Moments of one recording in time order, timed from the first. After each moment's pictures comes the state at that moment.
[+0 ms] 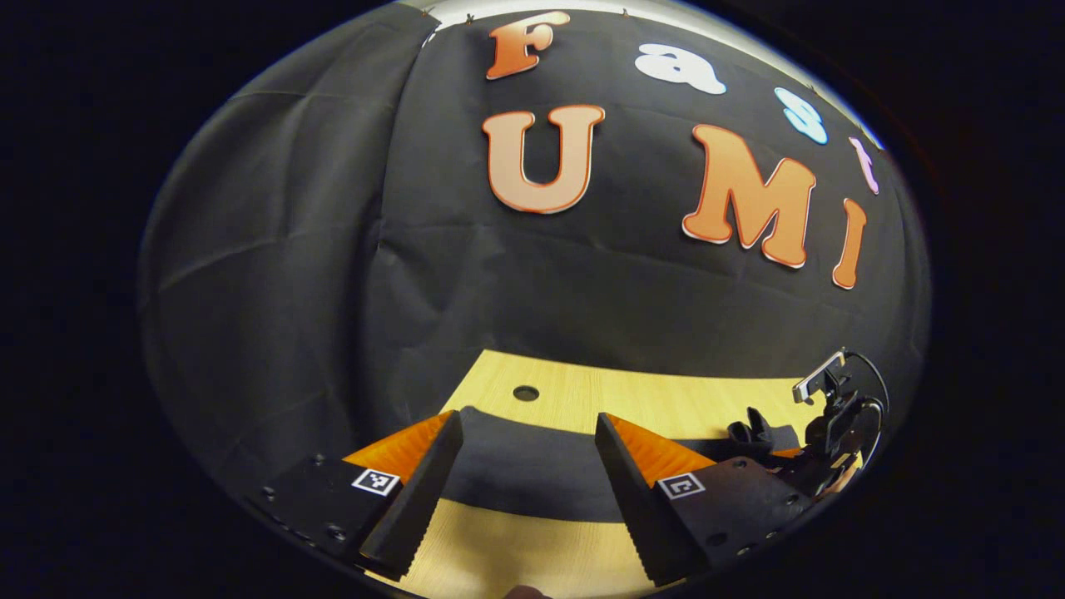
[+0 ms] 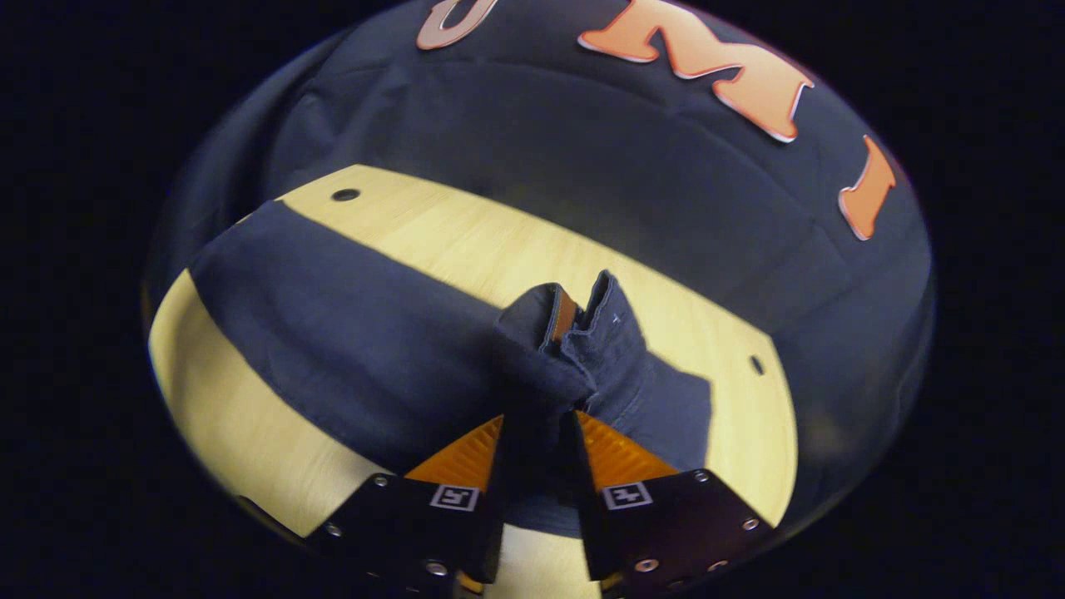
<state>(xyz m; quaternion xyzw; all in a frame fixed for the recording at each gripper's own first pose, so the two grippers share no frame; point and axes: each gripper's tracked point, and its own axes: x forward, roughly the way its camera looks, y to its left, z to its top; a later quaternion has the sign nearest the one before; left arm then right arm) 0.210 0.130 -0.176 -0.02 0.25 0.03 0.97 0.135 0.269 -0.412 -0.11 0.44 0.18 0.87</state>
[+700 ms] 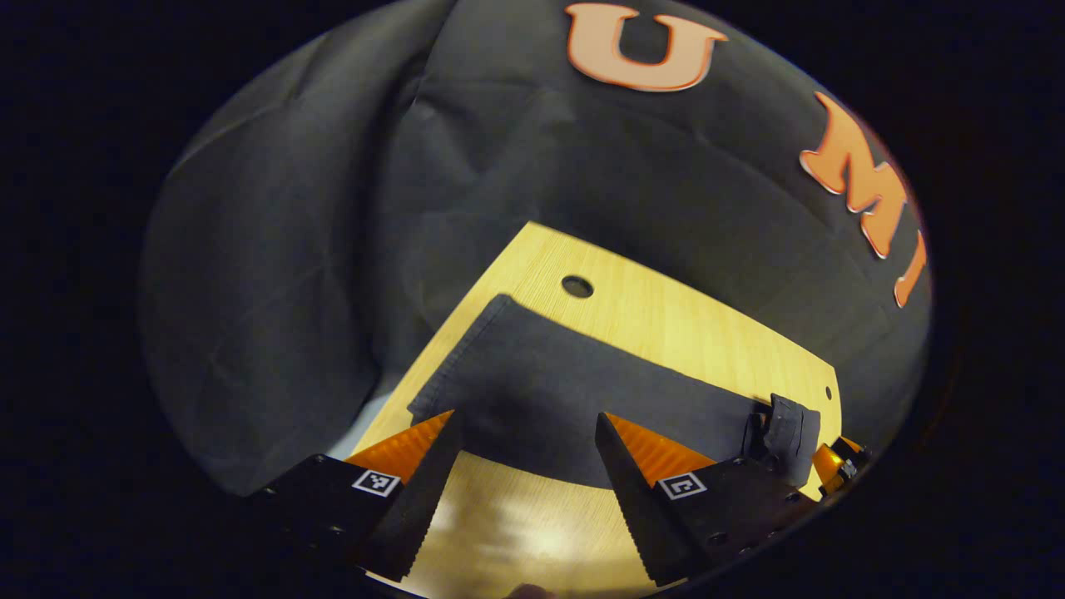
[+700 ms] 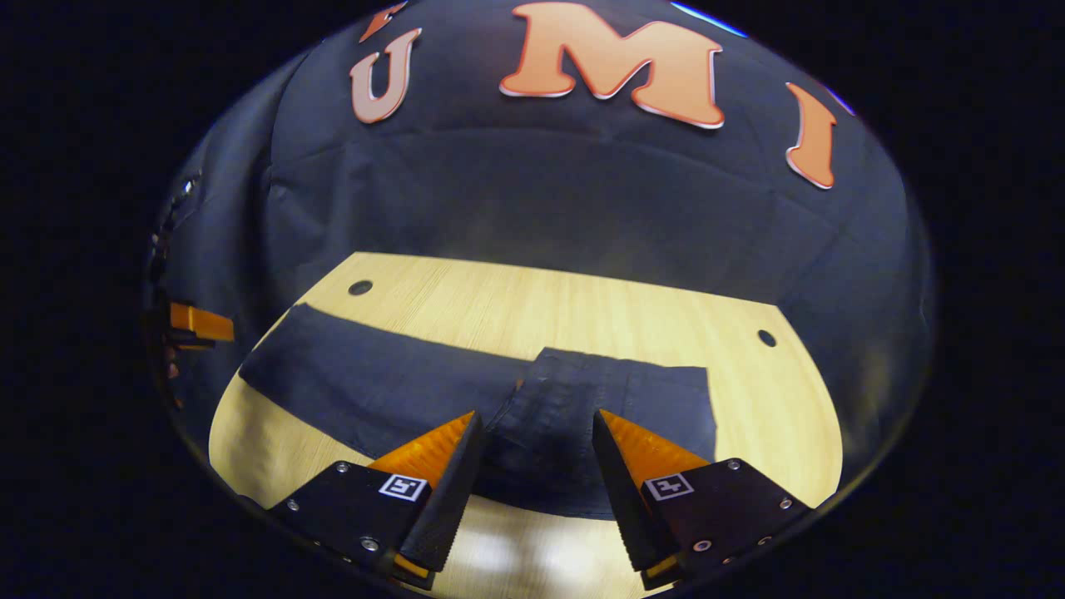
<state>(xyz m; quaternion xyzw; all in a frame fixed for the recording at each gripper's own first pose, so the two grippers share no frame) 0.236 0.189 -0.310 -0.15 0.47 0.09 0.87 0.136 0.240 -0.306 0.00 0.37 0.11 0.92</state>
